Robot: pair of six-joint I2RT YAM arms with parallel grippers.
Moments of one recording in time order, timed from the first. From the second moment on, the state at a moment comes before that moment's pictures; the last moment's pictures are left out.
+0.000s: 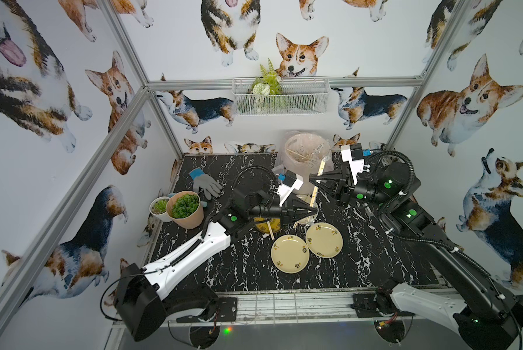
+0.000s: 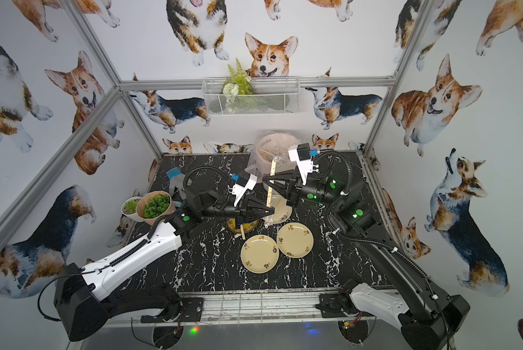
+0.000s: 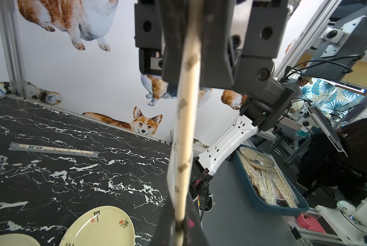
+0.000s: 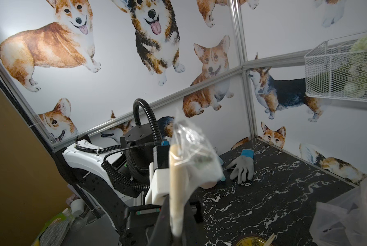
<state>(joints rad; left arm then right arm) -0.76 1.23 0.99 0.19 0.88 -0.35 0.60 1.04 1.10 0.09 -0.75 0.45</state>
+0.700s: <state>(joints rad) -0.75 1.13 0.96 -0.04 0.81 -0.38 0.75 1.01 0.73 0.51 -0.57 0.60</state>
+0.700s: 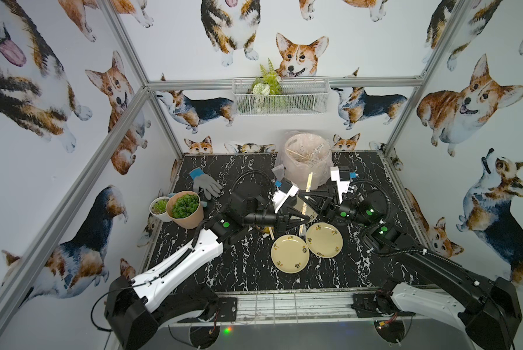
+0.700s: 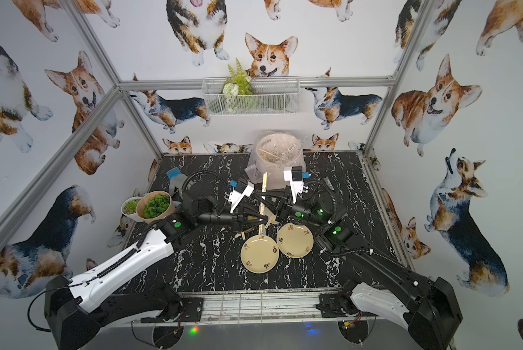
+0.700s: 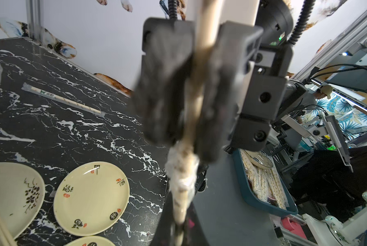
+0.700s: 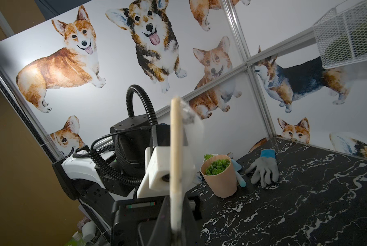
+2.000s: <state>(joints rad) -0.69 1.07 0.93 0.52 0.34 -0.56 0.82 0.97 0.68 0.15 -0.59 0.46</state>
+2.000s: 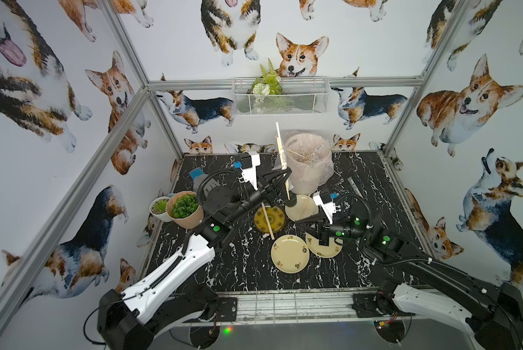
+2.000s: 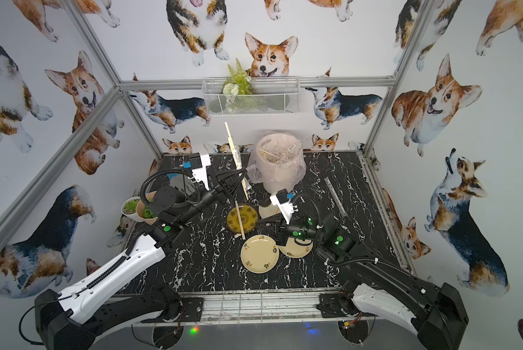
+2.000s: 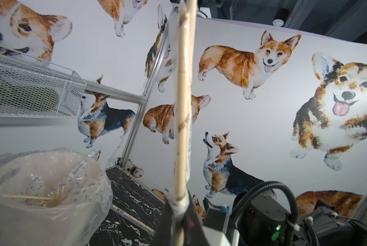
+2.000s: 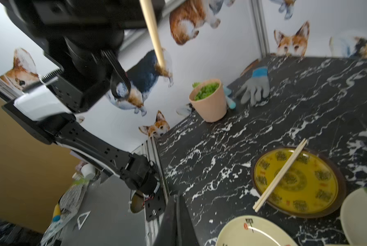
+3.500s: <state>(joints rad) -0.73 1.13 0.94 0.80 0.54 -0.80 0.81 1.09 0.81 0.50 -0.71 0.48</state>
